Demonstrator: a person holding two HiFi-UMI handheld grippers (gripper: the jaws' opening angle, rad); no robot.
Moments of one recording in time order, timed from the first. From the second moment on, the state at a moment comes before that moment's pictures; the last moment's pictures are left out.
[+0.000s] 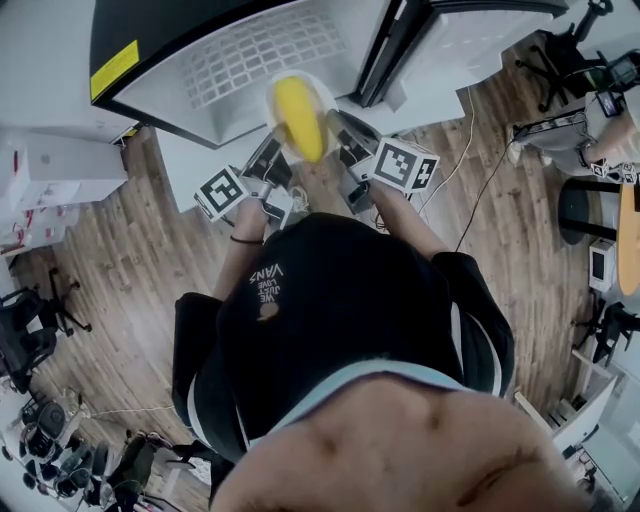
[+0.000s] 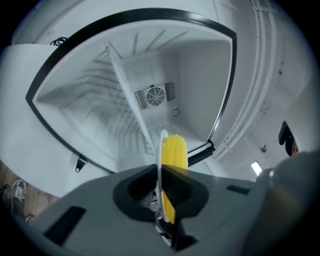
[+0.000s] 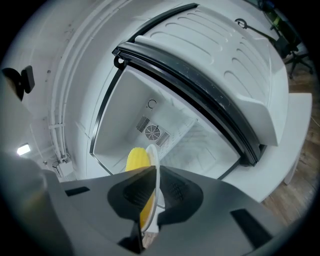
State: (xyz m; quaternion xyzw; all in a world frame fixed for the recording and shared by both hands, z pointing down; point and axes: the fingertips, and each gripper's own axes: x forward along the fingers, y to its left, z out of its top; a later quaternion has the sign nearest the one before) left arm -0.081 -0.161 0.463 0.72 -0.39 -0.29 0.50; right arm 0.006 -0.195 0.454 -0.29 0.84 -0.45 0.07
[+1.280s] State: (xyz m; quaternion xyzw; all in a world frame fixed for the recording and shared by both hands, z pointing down) left arm -0.120 -0.230 0.473 0.70 -0.36 -0.29 0.55; right arm -0.032 -0.268 0.455 -0.33 0.84 -0.42 0.06
